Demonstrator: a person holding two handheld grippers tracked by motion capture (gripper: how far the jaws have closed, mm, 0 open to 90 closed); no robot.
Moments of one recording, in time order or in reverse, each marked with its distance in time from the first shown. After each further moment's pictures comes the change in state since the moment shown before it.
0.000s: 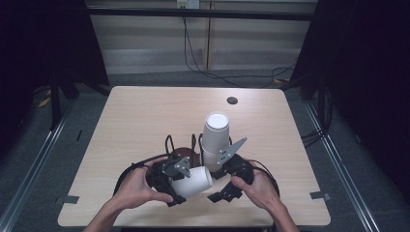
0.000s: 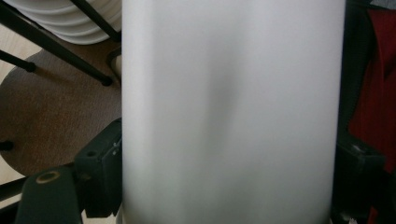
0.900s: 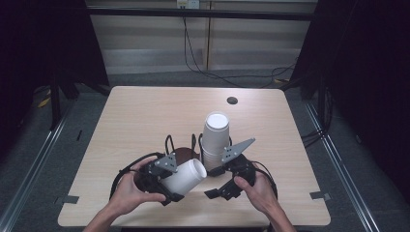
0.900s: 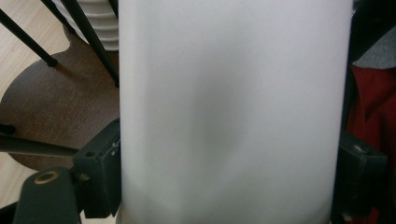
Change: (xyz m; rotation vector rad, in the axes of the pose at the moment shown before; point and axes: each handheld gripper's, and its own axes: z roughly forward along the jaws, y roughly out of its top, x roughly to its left) left arm 0.005 -0.029 -0.010 -0.216 0.013 -0.129; right arm 0.007 -0.002 -0.008 -0.154 -0.018 0.024
